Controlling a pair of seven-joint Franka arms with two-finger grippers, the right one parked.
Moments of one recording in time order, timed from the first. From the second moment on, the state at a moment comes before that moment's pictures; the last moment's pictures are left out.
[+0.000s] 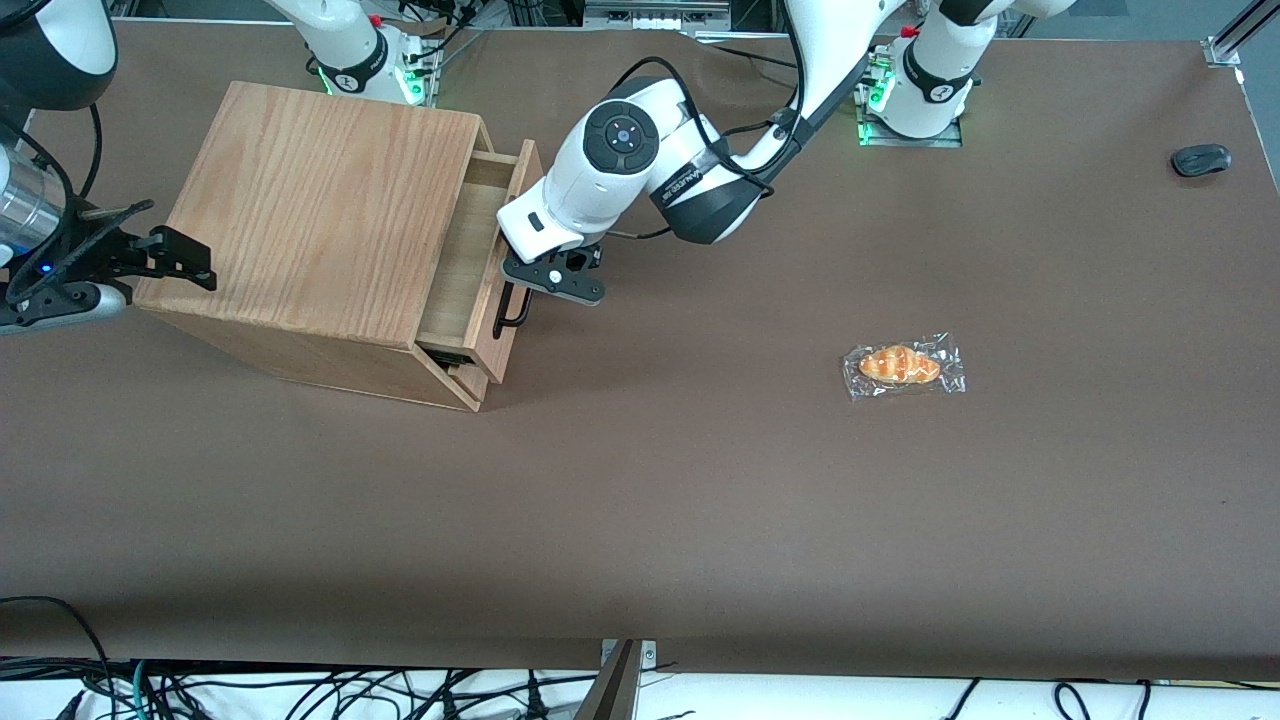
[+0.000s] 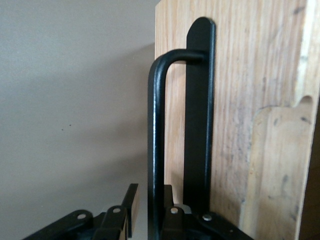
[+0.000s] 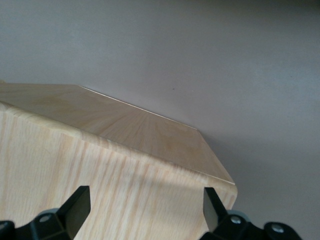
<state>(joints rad) -0.65 0.73 -0.31 -1.22 -0.17 2.15 -0.65</state>
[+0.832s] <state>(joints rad) -0.63 0.73 -0.32 -1.22 -0.18 2.12 -0.62</state>
